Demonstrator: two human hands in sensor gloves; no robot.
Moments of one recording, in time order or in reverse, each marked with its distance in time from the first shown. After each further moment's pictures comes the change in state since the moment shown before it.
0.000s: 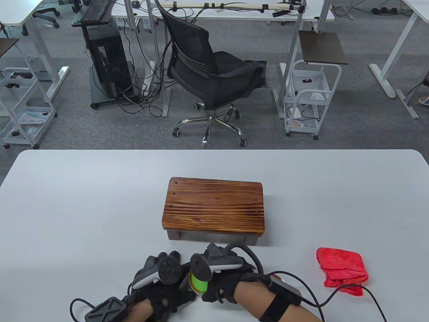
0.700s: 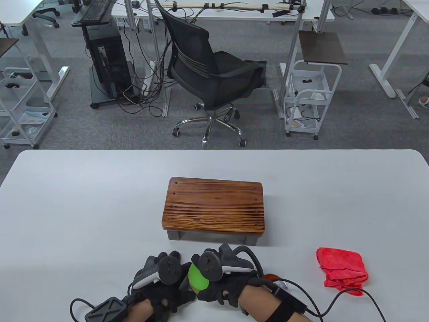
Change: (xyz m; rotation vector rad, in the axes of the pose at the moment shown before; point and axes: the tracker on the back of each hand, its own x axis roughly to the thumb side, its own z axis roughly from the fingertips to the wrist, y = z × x) left_hand 0.000 0.000 0.000 -0.003 0.002 -0.001; right_hand -0.013 0.014 0.006 -0.125 -0.028 -0.203
